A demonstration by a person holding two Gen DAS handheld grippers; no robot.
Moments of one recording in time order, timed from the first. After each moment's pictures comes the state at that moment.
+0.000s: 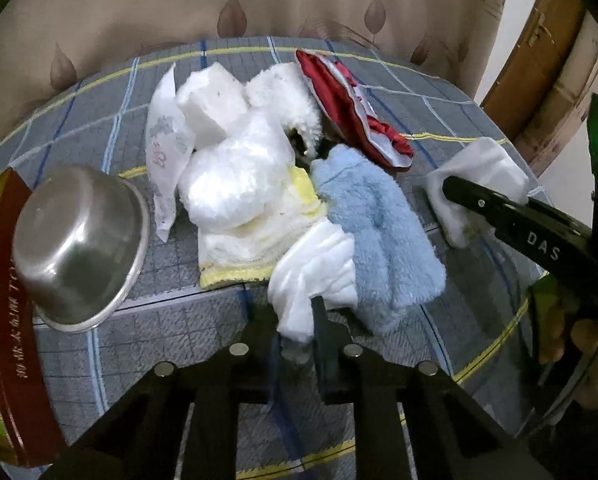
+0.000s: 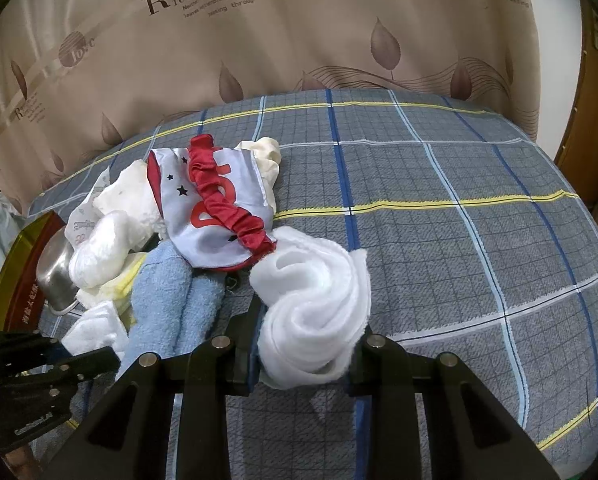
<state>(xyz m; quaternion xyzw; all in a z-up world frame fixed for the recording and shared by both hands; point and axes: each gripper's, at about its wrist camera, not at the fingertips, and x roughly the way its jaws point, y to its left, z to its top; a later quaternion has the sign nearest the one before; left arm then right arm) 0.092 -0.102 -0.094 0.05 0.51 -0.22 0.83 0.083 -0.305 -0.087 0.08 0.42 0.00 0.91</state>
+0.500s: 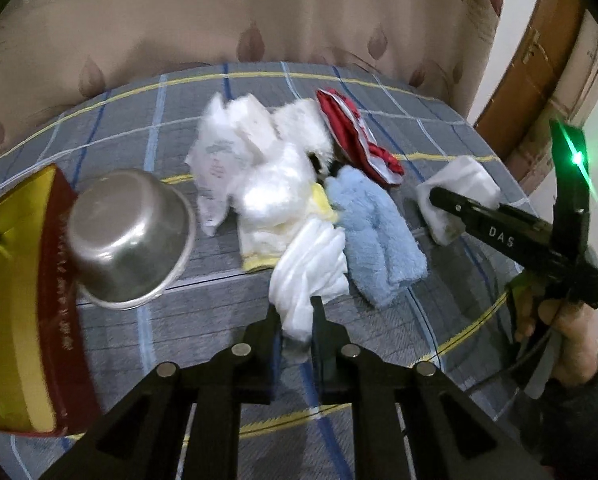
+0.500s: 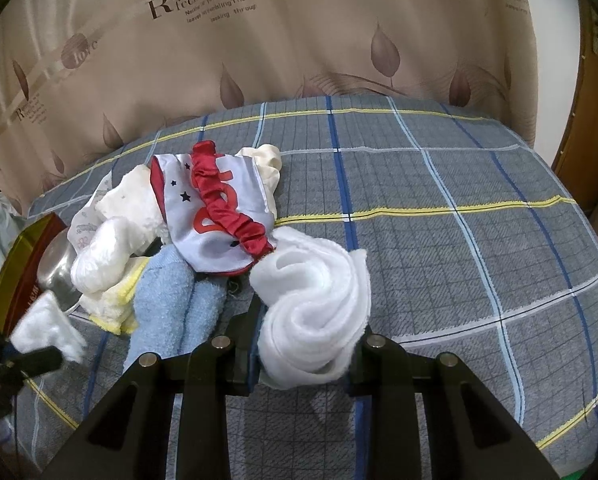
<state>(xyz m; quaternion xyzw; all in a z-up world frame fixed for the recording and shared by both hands) 0.065 -0.056 -0.053 0.02 0.49 -0.21 0.84 0.081 -0.303 -0.082 0.08 0.41 0.00 0.91</state>
